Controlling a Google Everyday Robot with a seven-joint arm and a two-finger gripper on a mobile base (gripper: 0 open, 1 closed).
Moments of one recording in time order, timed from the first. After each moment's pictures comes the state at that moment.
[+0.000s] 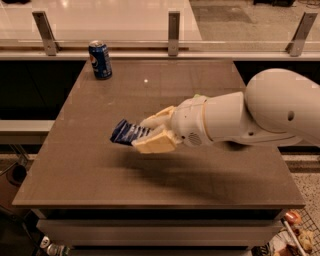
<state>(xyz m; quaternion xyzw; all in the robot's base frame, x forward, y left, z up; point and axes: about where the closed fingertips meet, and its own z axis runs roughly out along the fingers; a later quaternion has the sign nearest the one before) 0.474 0.027 0.886 -0.53 0.68 0.26 0.44</state>
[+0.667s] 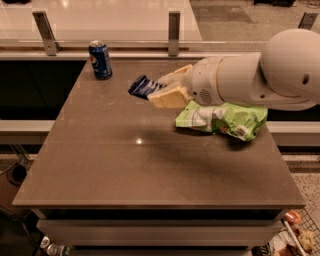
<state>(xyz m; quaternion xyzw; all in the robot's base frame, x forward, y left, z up) 0.554 -0.013 0.944 -0.48 0.69 0.20 0.50</state>
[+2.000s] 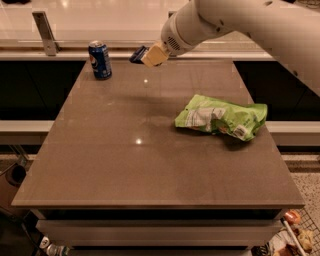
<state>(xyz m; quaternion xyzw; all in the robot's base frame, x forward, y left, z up) 0.703 0.003 0.968 -0.47 0.76 0.06 0.44</state>
